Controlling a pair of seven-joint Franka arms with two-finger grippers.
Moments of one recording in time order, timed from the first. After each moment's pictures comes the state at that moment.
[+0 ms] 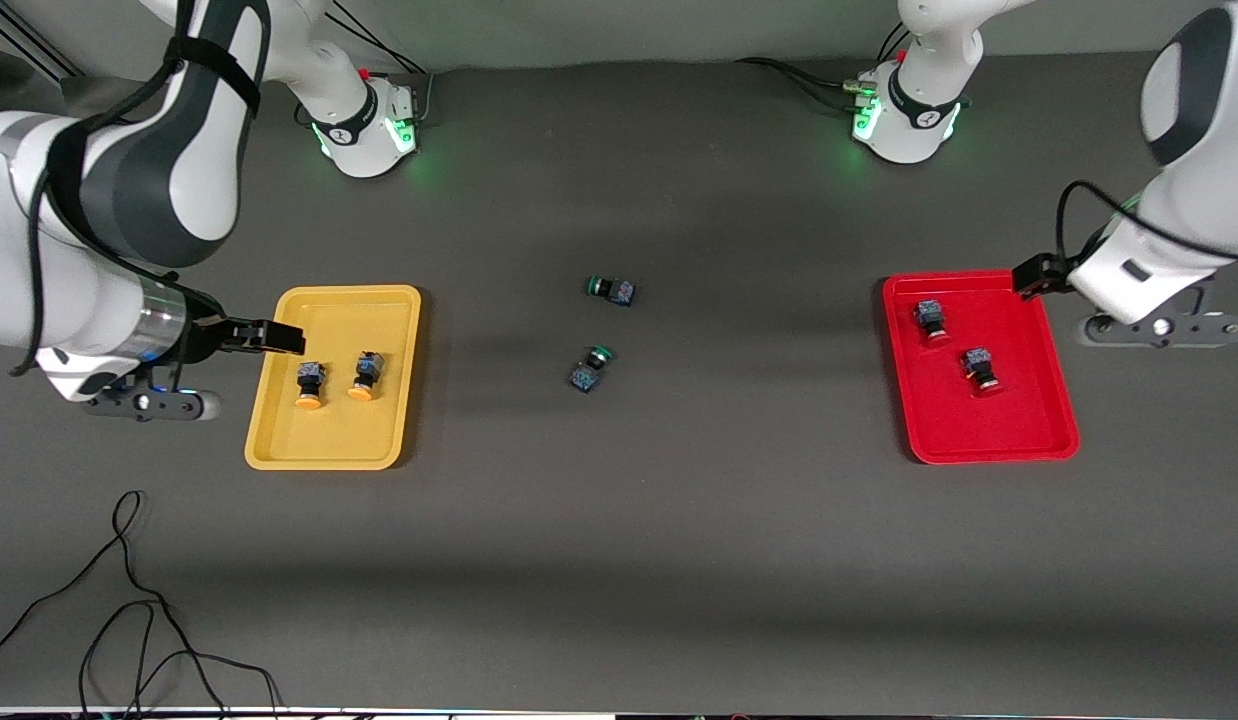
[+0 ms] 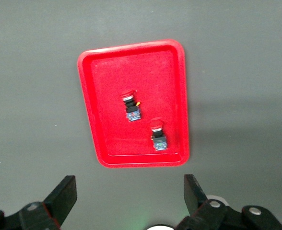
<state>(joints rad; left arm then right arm) 0.40 -0.02 -0.48 -1.78 0.10 1.61 -0.03 1.15 0.60 -1.41 -1.49 0.59 1.39 -0.12</state>
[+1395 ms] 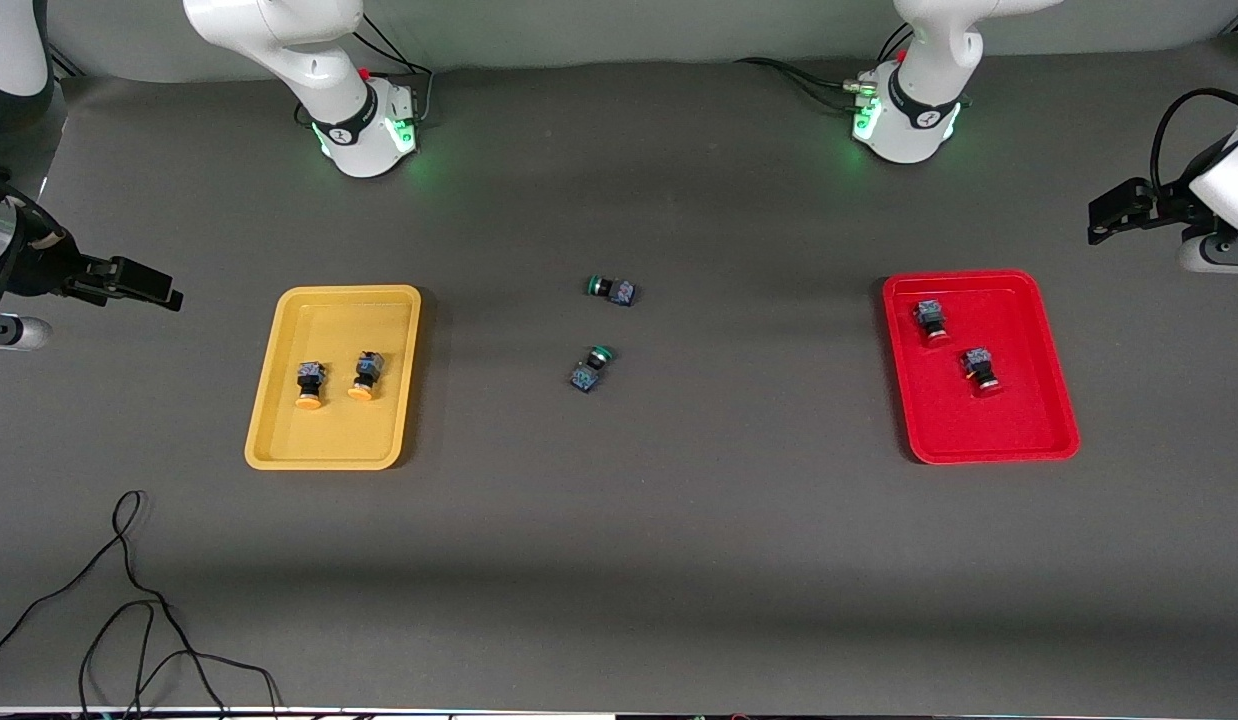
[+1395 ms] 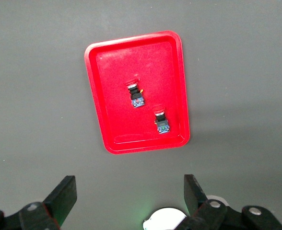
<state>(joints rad) 0.10 -0.13 -0.08 -1.77 0.05 1.53 0.13 0.06 0.00 -0.11 -1.68 0.03 1.57 0.07</state>
